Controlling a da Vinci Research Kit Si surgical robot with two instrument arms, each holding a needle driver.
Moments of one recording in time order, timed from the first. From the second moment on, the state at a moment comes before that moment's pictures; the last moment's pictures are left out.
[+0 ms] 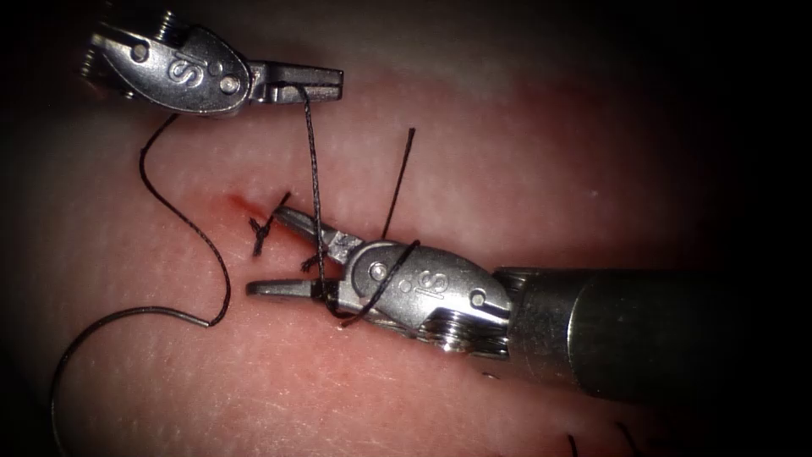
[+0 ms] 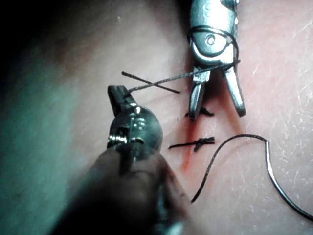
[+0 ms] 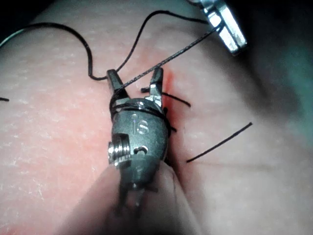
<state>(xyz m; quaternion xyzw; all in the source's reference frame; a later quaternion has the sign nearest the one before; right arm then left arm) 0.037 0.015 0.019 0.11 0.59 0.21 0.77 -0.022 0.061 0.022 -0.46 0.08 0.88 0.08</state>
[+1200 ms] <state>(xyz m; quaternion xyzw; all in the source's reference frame) 0.032 0.021 0.017 -0.03 0.68 0.37 0.63 -0.022 0.050 0.028 -0.47 0.07 0.88 0.09</state>
